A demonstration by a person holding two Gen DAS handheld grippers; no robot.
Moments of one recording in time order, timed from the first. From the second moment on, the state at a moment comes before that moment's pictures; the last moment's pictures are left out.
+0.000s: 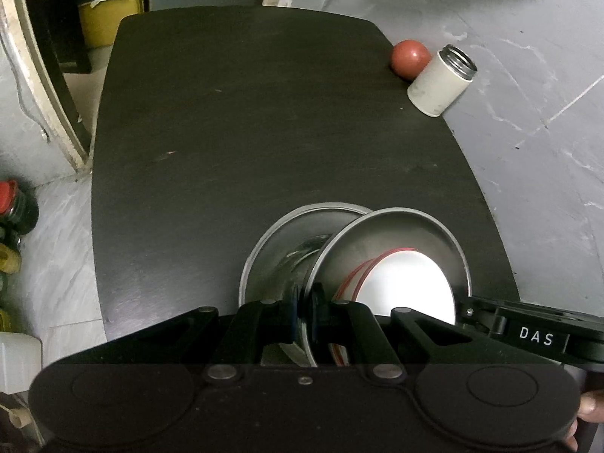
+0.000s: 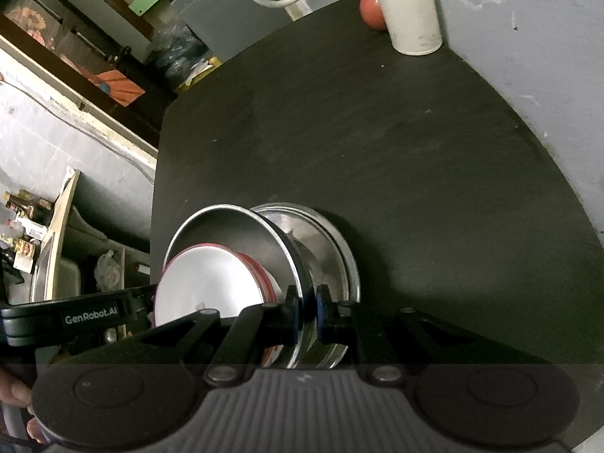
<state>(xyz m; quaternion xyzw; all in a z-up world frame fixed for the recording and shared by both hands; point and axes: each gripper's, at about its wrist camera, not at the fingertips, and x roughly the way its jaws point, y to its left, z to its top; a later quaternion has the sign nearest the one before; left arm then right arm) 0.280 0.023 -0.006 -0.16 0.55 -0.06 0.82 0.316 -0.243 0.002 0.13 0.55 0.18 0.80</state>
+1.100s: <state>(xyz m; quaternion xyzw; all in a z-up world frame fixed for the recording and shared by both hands) 0.291 0.037 -0.024 -0.18 0.56 -0.05 0.81 0.328 -0.222 -0.002 0.12 0.56 0.18 0.80</state>
